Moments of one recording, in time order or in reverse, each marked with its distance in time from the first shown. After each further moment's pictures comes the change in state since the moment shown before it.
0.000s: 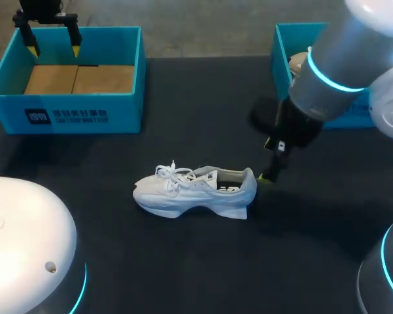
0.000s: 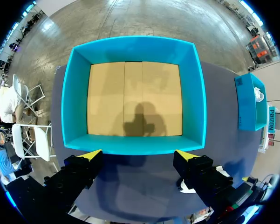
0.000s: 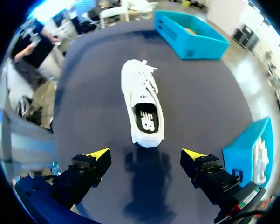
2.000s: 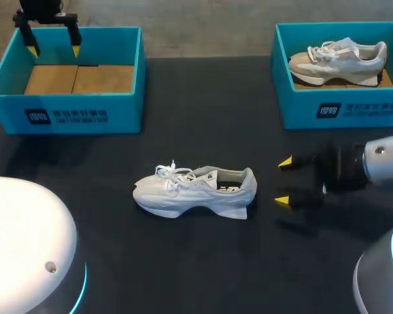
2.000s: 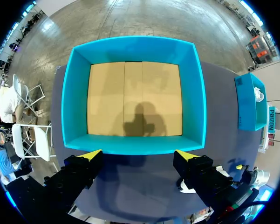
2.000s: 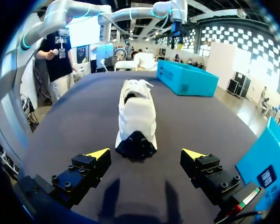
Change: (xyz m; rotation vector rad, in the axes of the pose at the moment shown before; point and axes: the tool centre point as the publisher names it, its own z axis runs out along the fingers) left arm 0.000 0.000 0.000 0.000 0.000 0.000; right arm -0.024 -0.062 0.088 -0.648 -0.055 -0.065
